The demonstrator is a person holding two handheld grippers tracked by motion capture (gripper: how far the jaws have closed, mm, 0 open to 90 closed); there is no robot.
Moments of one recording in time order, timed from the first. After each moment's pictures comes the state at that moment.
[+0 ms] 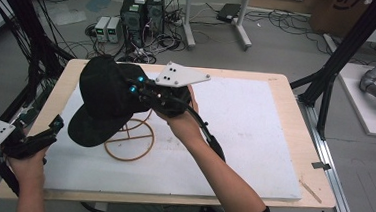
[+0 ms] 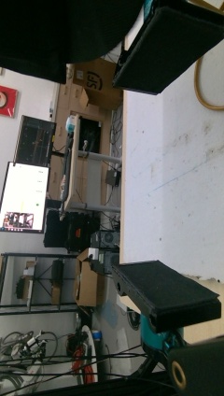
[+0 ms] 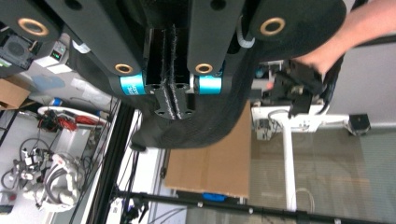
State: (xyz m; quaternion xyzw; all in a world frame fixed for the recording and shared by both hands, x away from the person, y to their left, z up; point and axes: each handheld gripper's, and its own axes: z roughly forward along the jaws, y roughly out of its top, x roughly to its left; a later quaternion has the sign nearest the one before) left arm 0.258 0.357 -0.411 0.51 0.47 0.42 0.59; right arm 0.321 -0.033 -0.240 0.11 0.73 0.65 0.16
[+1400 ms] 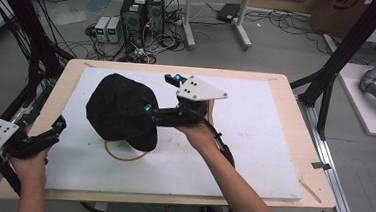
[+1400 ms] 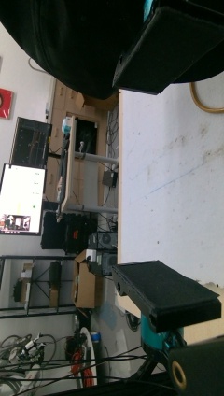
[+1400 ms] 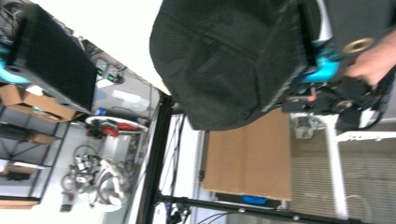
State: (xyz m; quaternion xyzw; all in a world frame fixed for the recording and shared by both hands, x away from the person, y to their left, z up) left arm 0.259 0.352 -0.412 0.52 0.47 0.42 0.58; right arm 0.321 -0.069 -0.269 0.17 0.71 0.65 0.22
